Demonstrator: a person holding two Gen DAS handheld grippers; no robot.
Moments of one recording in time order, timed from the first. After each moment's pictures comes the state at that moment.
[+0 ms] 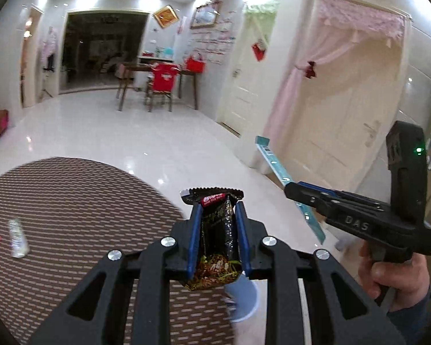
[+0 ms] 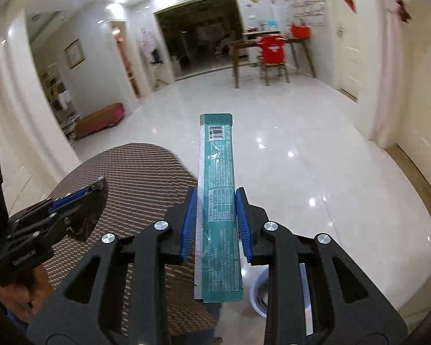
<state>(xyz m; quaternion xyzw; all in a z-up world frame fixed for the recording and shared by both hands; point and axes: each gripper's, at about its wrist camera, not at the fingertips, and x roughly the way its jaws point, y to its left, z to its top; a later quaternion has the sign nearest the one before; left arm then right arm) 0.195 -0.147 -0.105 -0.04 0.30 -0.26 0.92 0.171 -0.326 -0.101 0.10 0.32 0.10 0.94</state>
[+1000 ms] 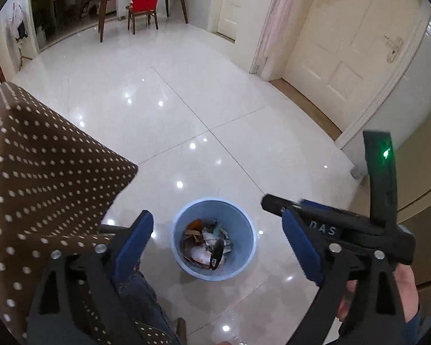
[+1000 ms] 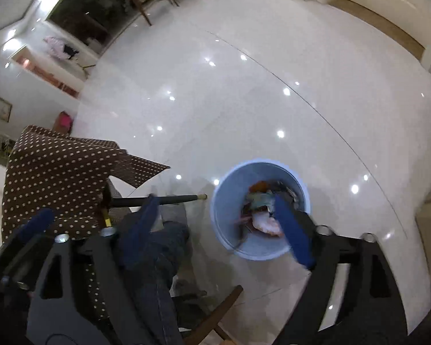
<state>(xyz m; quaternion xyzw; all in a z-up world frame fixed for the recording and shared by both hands) 0.248 -0.317 -0.291 0.06 0.48 -0.24 0.84 0.194 -0.491 -0.336 0.31 0.50 -0.02 0.81</state>
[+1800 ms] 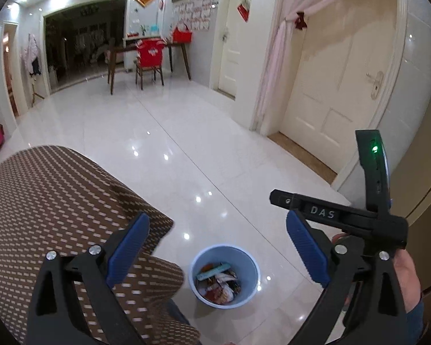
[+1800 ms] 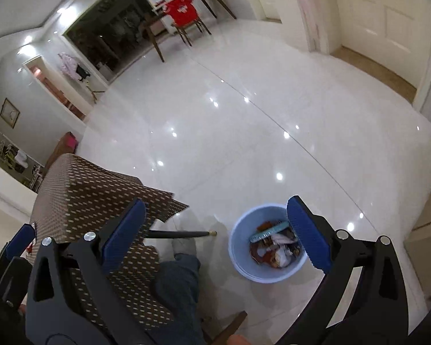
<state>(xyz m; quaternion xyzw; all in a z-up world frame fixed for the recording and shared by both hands) 0.203 -0.238 -0.165 0.04 0.35 -0.25 0.90 0.183 -0.457 -0.197 0.26 0.41 -0.03 0.87</state>
